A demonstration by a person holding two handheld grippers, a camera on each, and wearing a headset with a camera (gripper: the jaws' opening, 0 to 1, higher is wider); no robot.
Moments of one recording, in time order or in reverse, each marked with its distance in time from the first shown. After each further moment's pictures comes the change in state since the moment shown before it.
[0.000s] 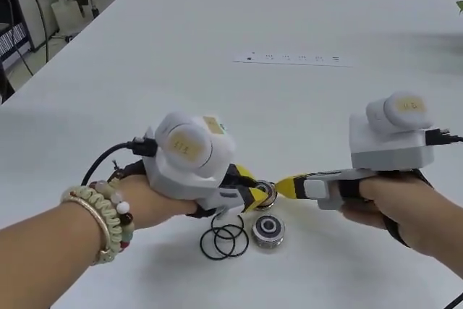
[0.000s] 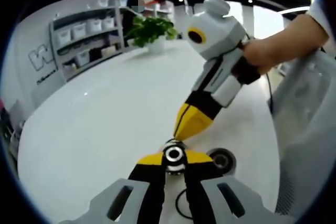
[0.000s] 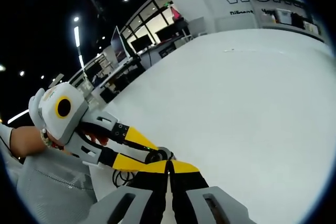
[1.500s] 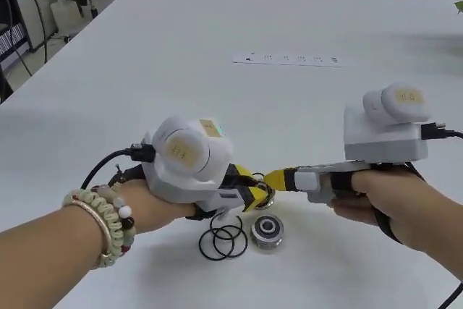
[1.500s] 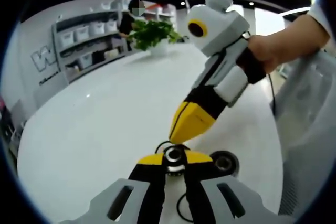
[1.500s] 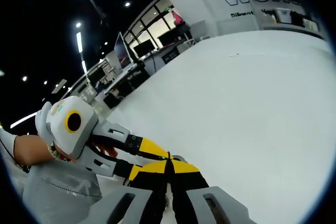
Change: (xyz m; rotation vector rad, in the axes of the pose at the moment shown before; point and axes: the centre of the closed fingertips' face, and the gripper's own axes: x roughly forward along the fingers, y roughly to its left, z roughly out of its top) left arm 0.003 0.003 0.002 -0.014 -0.035 0.024; right arm -0.001 0.009 0.012 0.058 -0.037 0.001
